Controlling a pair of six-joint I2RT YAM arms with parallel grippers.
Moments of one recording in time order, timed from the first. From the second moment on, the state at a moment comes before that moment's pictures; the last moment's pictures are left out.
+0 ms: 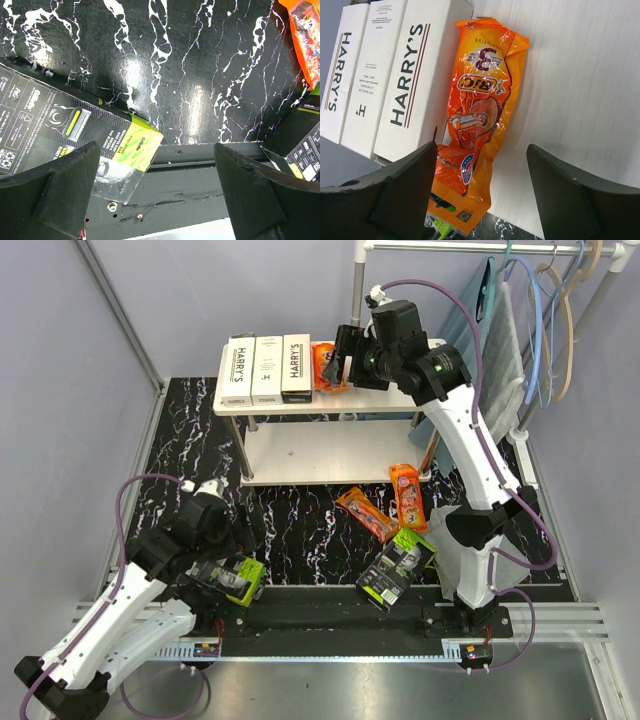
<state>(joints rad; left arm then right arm) -0.58 0.66 0.74 -1.03 -0.11 -0.76 0.58 1.97 2.54 -1.07 -0.01 0.53</state>
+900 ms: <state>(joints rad) -0.58 0.66 0.74 -1.02 -0.10 -0.76 0.58 1.67 2.25 -1.00 0.03 0.57</state>
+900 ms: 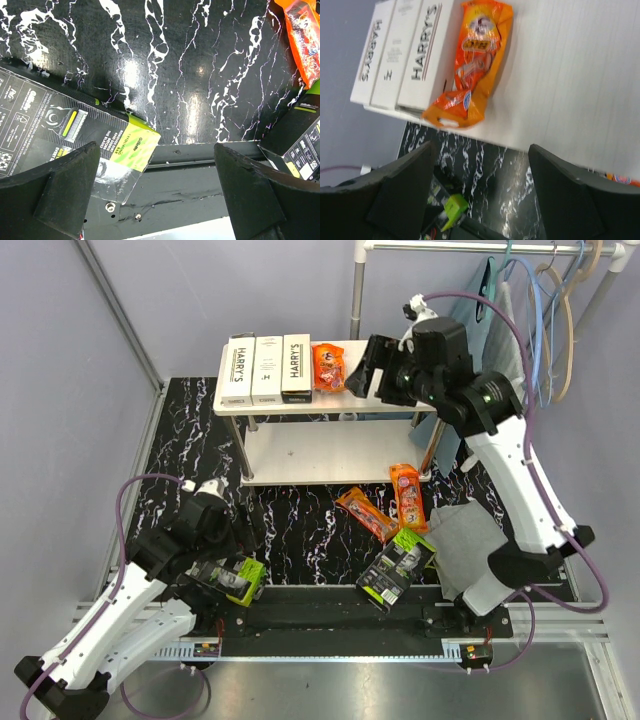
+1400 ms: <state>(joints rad) -0.58 0.66 0.74 -1.02 -0.08 -0.76 0.58 1.20 1.56 -0.79 -0.06 0.60</state>
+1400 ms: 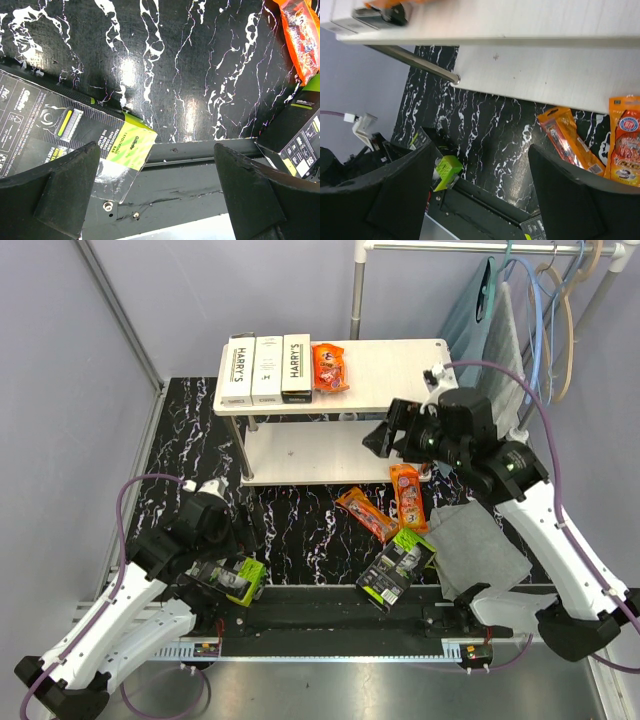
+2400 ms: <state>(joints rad) -0.58 0.67 0.74 -1.00 -0.06 -0.76 0.53 1.12 0.91 -0.72 0.11 0.76</state>
